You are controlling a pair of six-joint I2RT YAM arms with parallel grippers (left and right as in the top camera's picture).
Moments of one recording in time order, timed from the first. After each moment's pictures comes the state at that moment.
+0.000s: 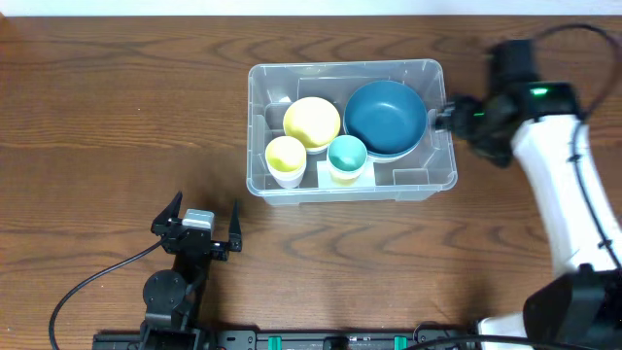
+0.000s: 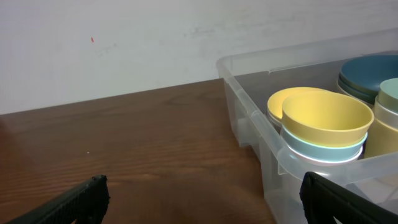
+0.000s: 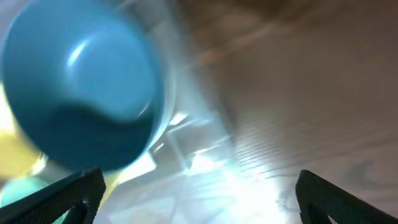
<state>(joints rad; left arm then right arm) -0.13 0.01 0.01 -0.11 0.00 0.10 0.16 1.62 1.48 -1.10 0.02 0.61</state>
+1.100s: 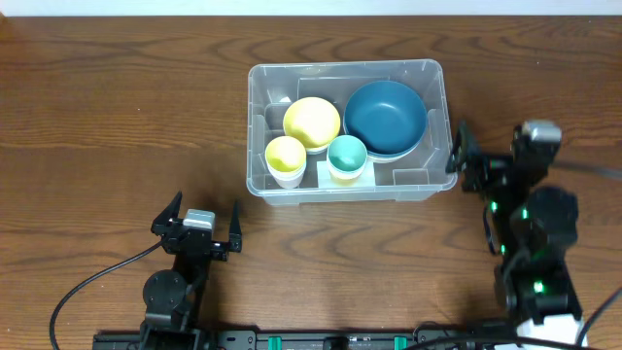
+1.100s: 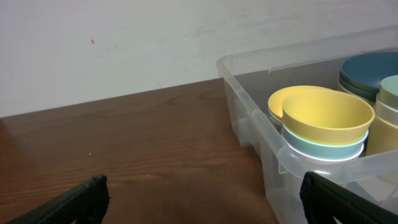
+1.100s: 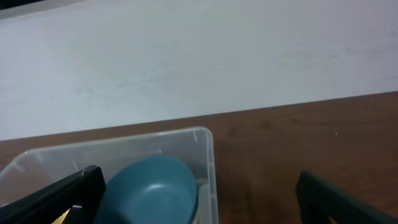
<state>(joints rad) -0.13 0.01 0.02 -0.11 0.00 0.11 0.10 0.71 0.52 0.07 0.03 0.24</state>
